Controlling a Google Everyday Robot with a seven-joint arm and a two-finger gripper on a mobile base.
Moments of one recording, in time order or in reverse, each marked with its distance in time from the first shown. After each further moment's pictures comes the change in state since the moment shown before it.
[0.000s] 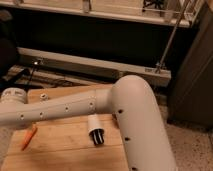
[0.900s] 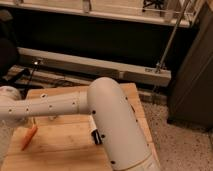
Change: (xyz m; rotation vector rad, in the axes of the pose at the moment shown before) arm 0.017 -0.013 0.062 -0.140 -0.106 -0.025
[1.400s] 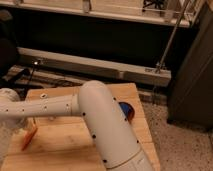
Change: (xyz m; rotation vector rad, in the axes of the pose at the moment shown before) arm -0.007 0.003 0.029 -0.064 -0.079 0.012
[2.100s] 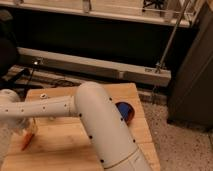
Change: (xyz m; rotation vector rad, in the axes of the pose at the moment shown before) arm -0.002 0.012 0.014 -0.067 -0.033 0.026
